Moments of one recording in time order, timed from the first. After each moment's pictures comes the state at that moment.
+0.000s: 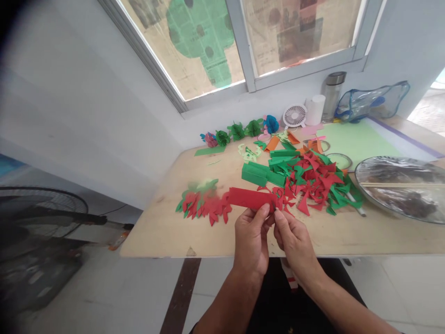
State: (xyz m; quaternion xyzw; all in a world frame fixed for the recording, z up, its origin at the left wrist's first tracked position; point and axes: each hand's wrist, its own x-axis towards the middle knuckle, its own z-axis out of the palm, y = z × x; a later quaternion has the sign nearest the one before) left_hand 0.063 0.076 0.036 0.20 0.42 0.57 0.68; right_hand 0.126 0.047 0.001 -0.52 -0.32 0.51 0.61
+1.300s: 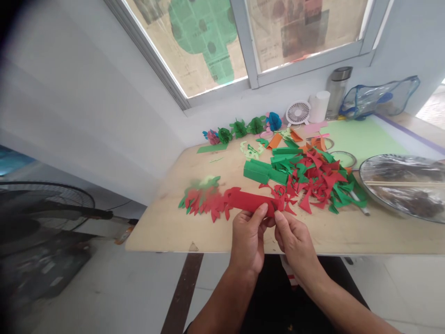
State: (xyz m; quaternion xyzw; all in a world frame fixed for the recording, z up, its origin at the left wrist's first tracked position) left_hand 0.053 0.074 0.036 0.23 0.43 0.55 0.67; right_hand 0.127 0.041 -0.003 -0.54 -0.32 0.53 0.57
